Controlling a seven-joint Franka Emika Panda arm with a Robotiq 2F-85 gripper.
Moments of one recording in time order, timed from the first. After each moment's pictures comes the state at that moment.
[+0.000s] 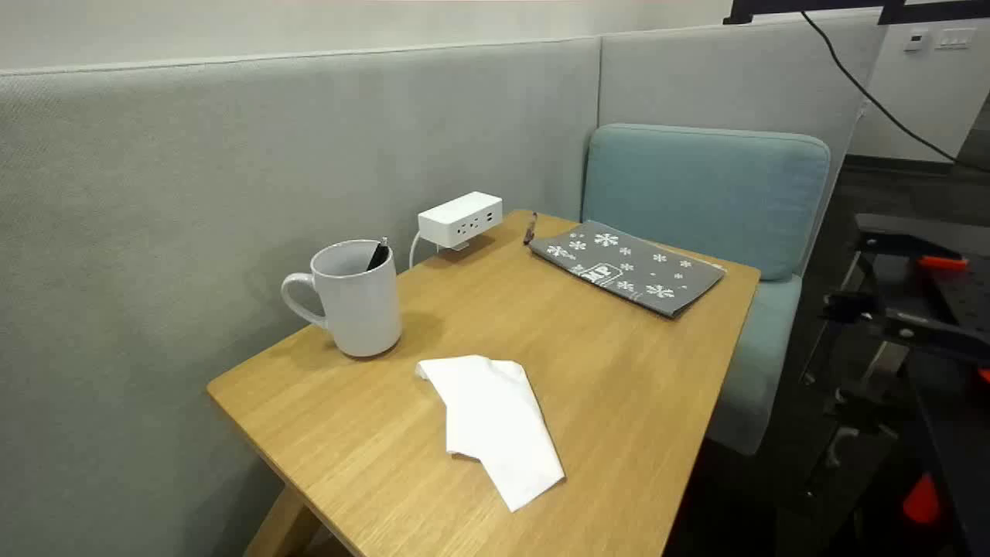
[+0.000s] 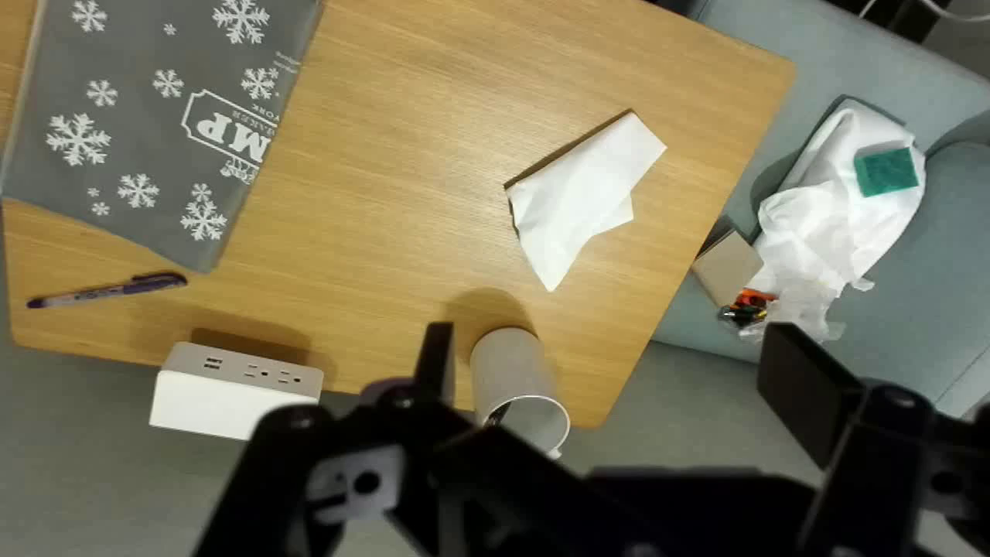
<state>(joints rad) 0.22 -0.52 0.04 -2.66 0.19 2.38 -0.10</state>
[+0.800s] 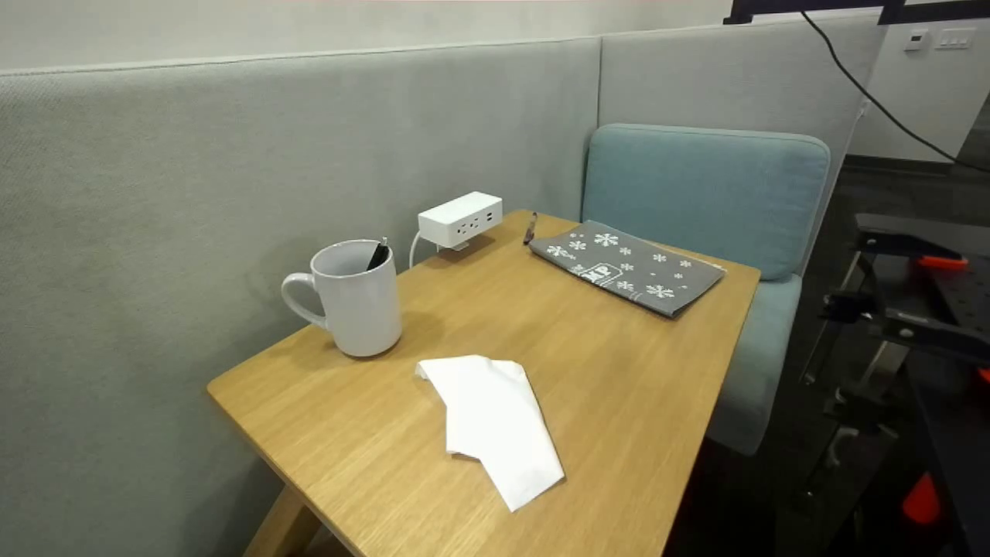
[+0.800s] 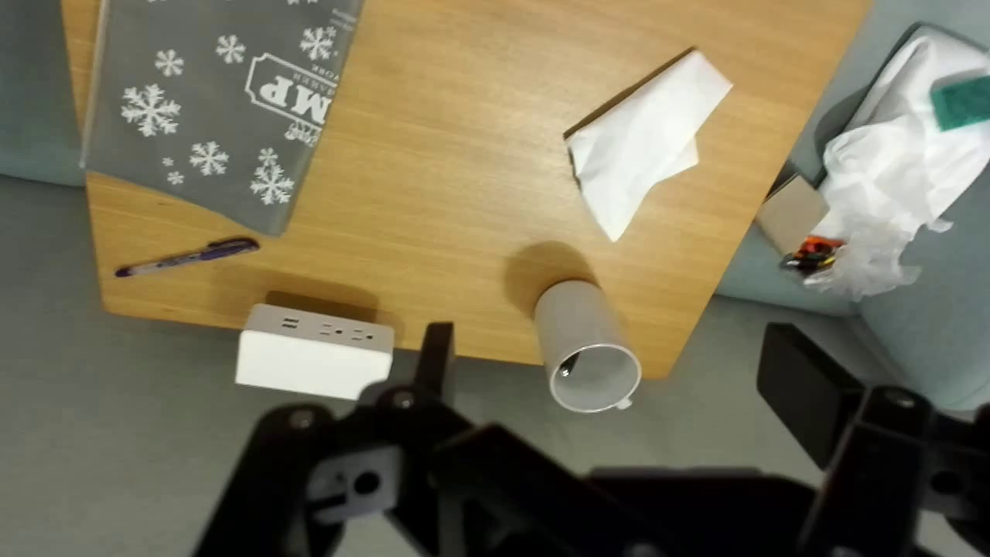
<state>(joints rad) 0.15 -0.49 0.04 -2.63 0.14 2.45 -0.05</state>
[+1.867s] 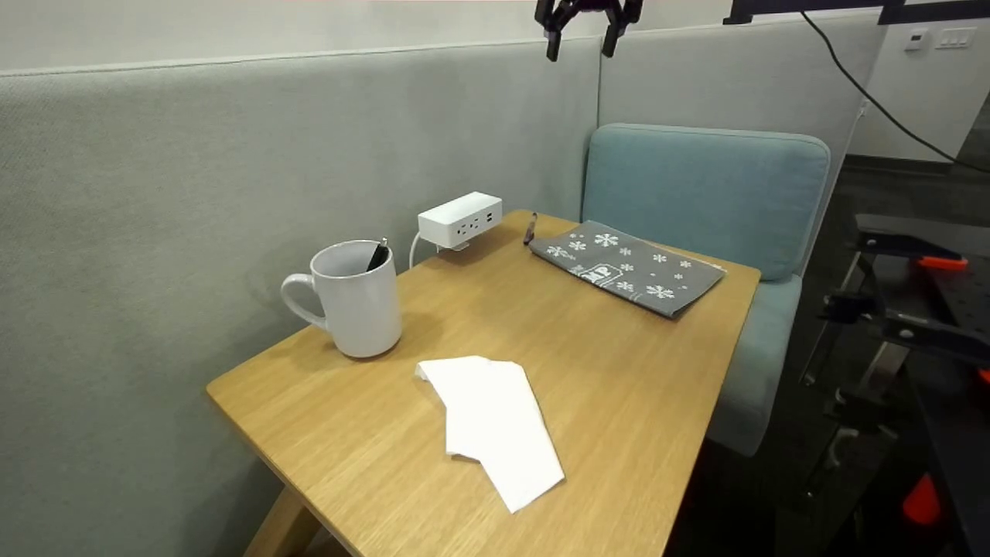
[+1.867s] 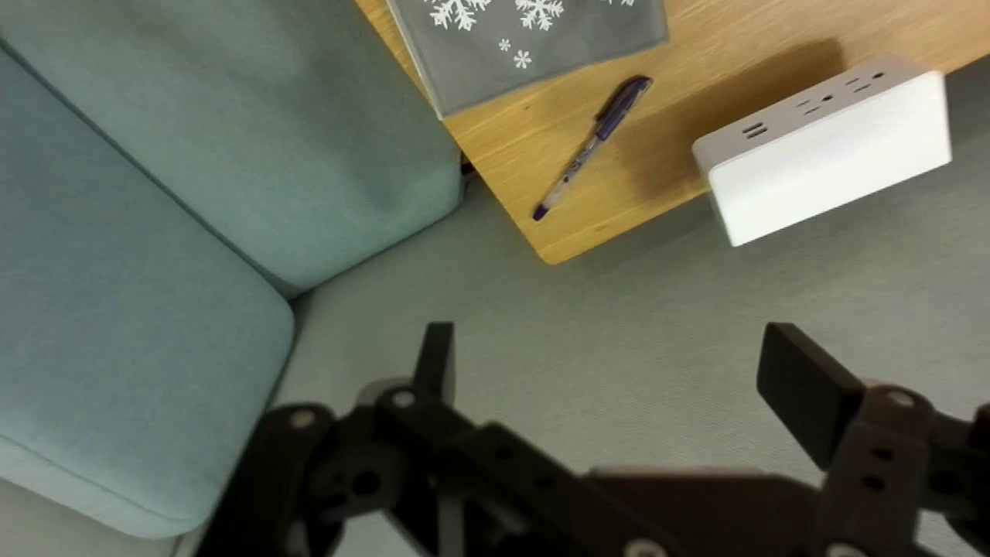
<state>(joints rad) -0.18 0.12 -0.05 -2.23 -0.31 2.65 0.71</state>
